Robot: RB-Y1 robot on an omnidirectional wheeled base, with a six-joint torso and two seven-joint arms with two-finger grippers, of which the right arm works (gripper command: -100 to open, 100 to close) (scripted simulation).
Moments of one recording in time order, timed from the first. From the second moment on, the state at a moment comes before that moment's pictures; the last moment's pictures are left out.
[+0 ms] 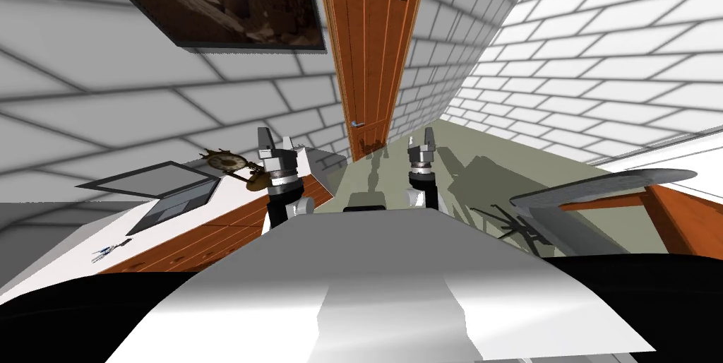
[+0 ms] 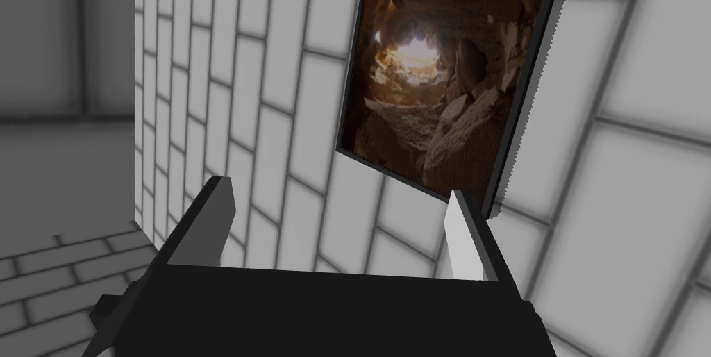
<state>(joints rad) 0.39 -0.05 0.05 -2.11 0.03 -0.53 -0.05</state>
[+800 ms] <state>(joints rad) 0.34 -0.08 0.02 -1.95 0.00 -0.56 -0.05</state>
